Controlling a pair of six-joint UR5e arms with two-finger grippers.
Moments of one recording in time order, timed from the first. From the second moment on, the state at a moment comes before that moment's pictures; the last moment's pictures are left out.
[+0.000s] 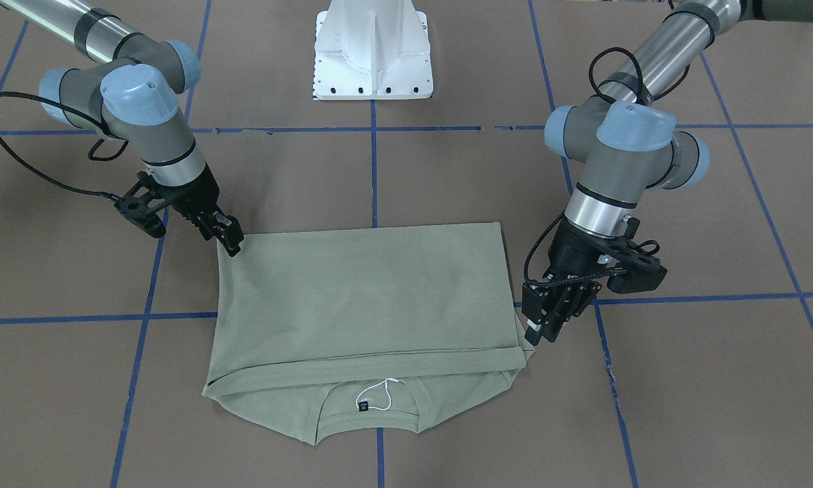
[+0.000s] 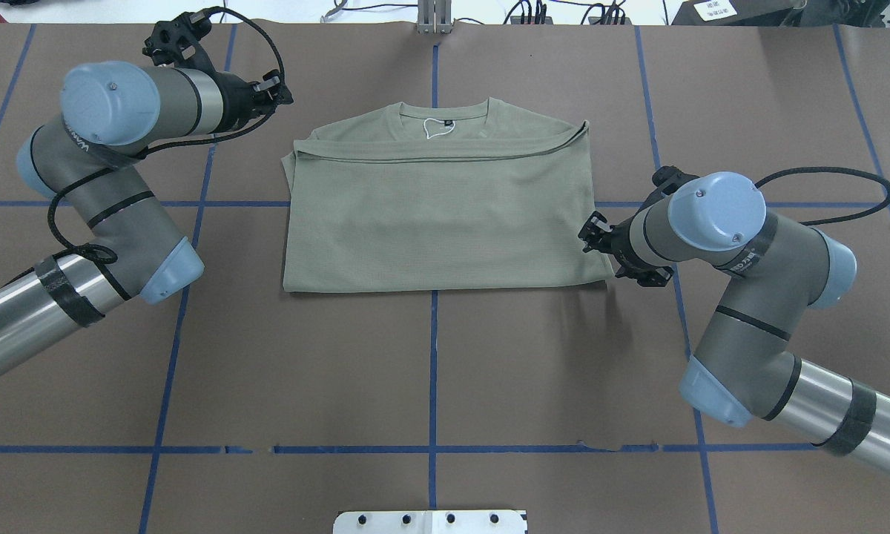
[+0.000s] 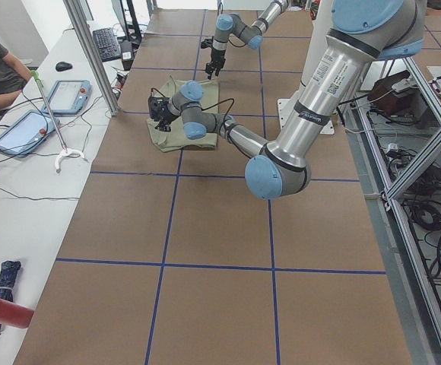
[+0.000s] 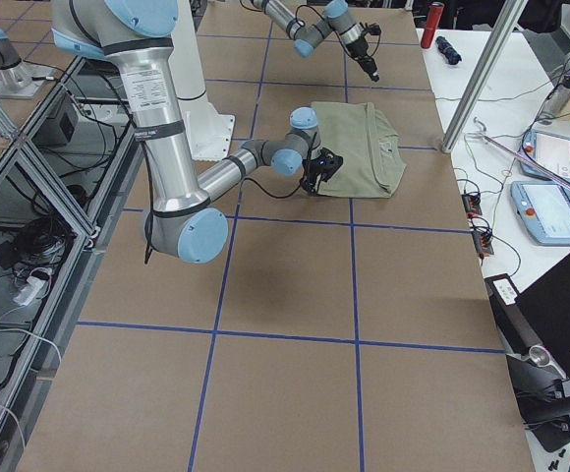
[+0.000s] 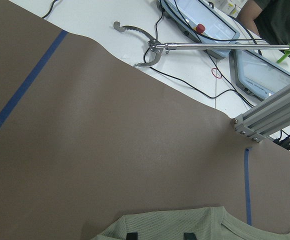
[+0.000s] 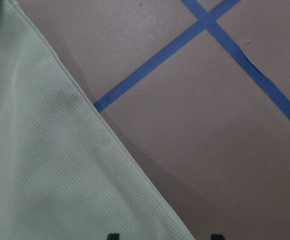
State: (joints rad) left arm -0.82 -2.12 -1.43 -2.38 -1.66 -1.49; right arm 0.62 -1.27 1.73 -1.21 1.81 1.81
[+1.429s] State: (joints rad) left arm -0.82 -2.12 -1.45 -2.37 -1.66 -1.49; right arm 0.61 -1.38 1.88 -1.21 1.83 1.82
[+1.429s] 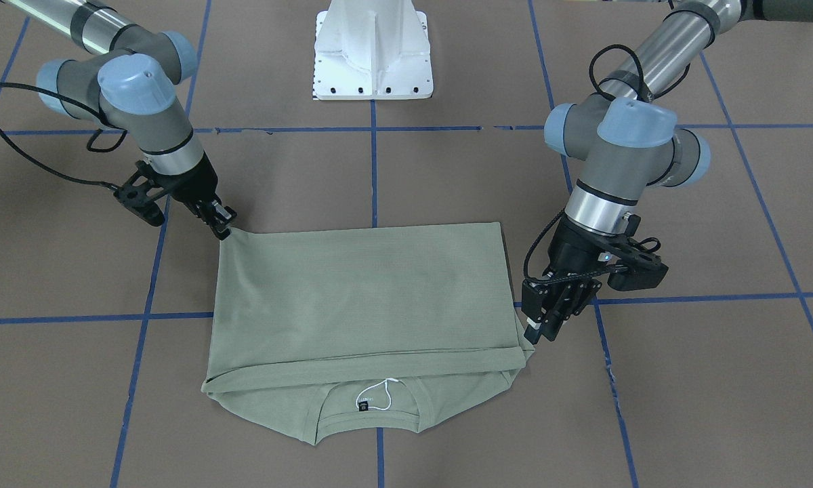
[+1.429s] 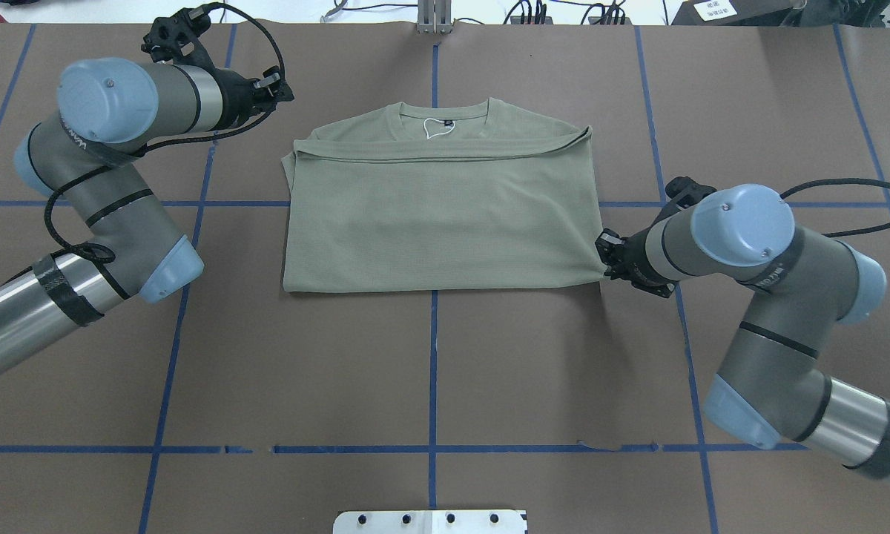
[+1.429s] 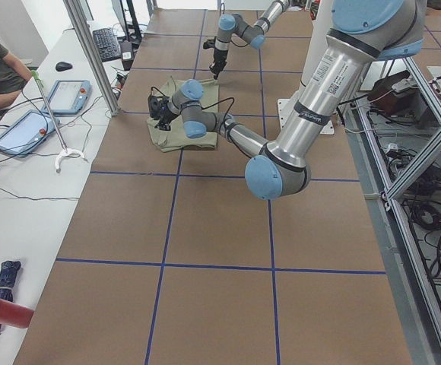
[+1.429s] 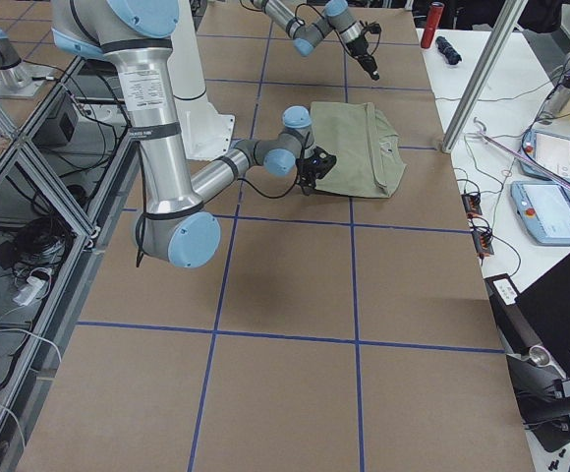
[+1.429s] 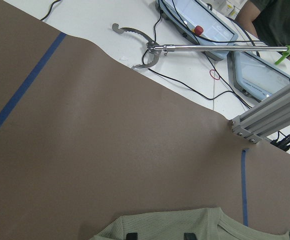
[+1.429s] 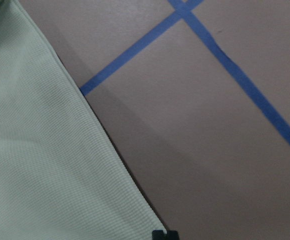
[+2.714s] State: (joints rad) left arm -0.72 -2.02 -1.80 -2.28 -1.82 -1.71; right arm 0.08 -1.77 2.31 -1.22 1.89 2.07
